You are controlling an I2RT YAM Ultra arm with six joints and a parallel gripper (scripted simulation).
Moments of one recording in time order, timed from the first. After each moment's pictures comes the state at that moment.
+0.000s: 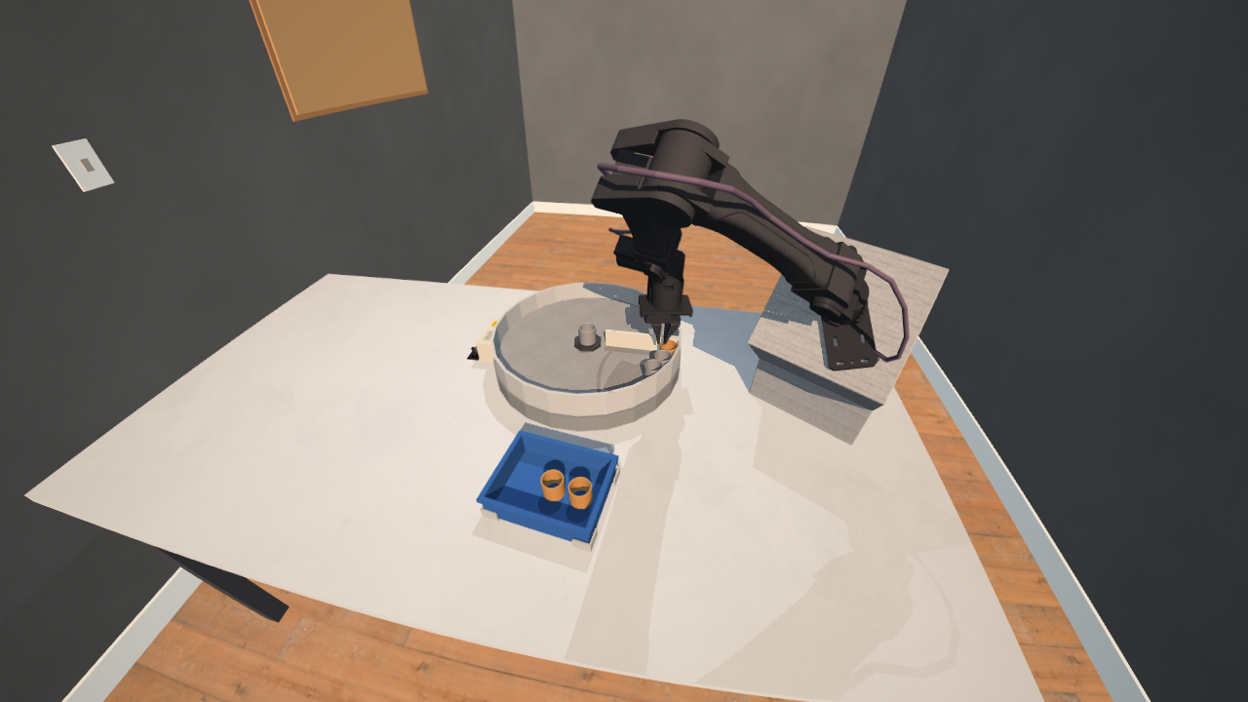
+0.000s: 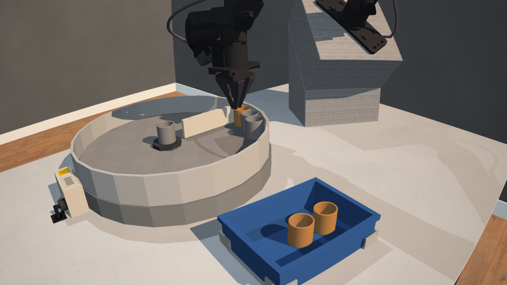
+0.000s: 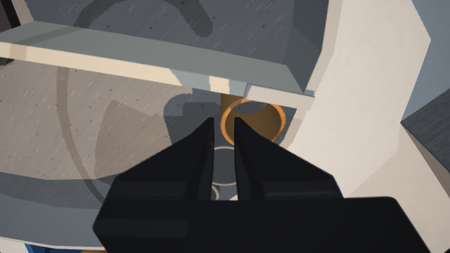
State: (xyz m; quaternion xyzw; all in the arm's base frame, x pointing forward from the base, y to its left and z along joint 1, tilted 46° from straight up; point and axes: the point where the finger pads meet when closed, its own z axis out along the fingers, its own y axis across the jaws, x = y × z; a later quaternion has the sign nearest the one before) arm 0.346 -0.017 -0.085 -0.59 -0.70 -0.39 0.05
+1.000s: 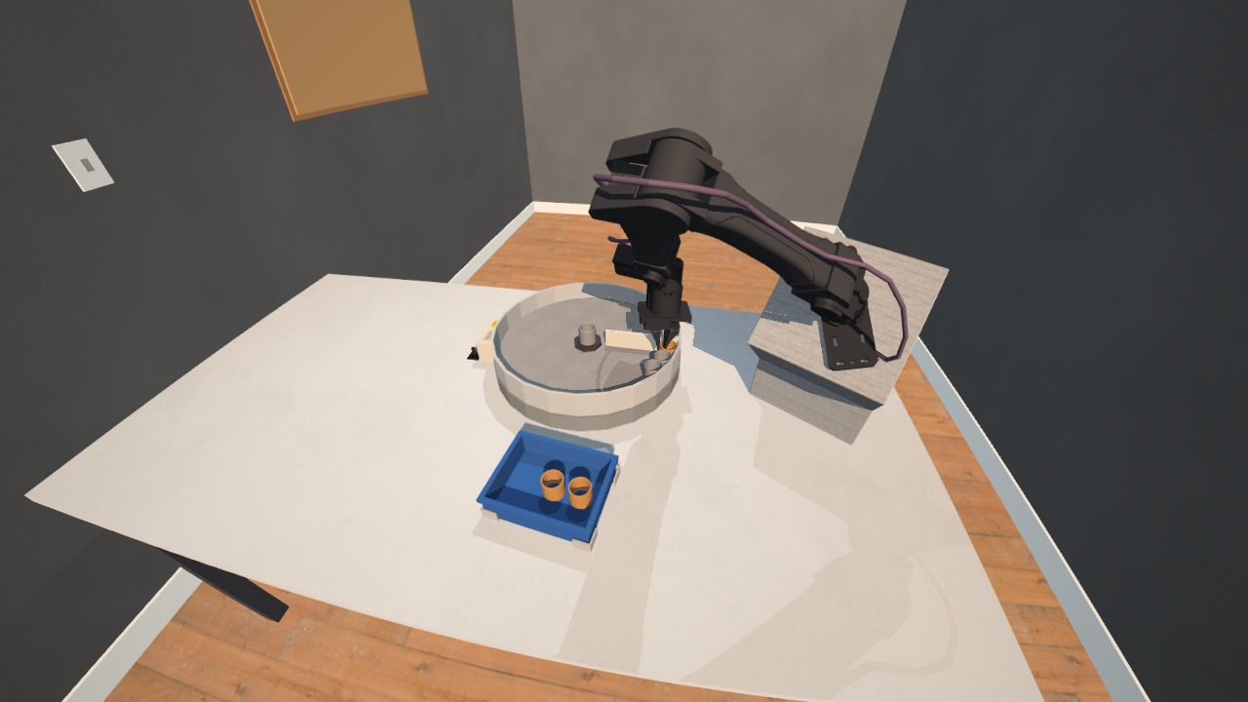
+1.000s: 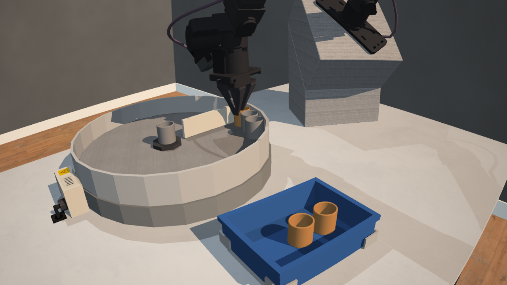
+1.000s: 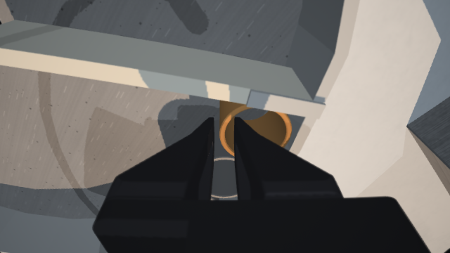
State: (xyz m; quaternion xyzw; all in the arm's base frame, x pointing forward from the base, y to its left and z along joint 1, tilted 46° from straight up) arm 0.350 -0.006 -0.092 -0.59 -0.71 -0.39 0.06
